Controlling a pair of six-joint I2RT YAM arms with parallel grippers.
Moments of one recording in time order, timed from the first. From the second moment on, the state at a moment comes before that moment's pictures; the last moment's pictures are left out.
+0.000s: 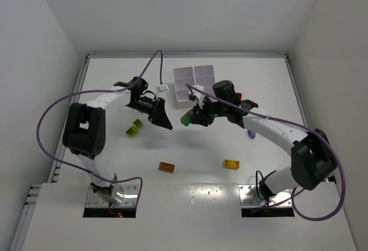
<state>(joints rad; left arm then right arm) -0.25 1.74 1.17 -0.81 1.19 0.42 0.57 1.48 0.97 -0.20 -0.51 -0.36</state>
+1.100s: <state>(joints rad) -0.27 1.80 1.23 -0.90 1.35 0.44 0.81 1.39 0.88 -0.10 -0.36 -0.59</state>
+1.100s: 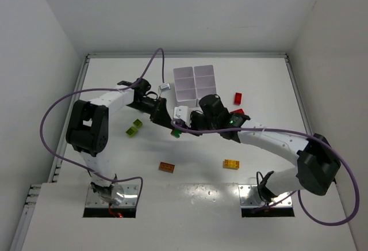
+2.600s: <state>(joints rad) -0.27 1.55 1.12 -0.63 0.96 0.37 0.53 1.33 0.92 -0.28 -0.61 -0.03</state>
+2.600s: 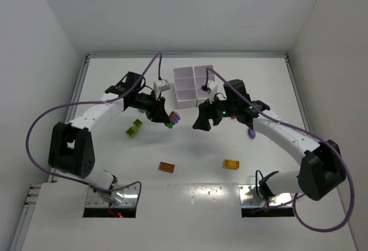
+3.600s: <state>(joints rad) -0.46 1.28 1.00 -0.39 0.60 0.25 0.48 1.53 1.06 -0.09 -0.90 0.31</state>
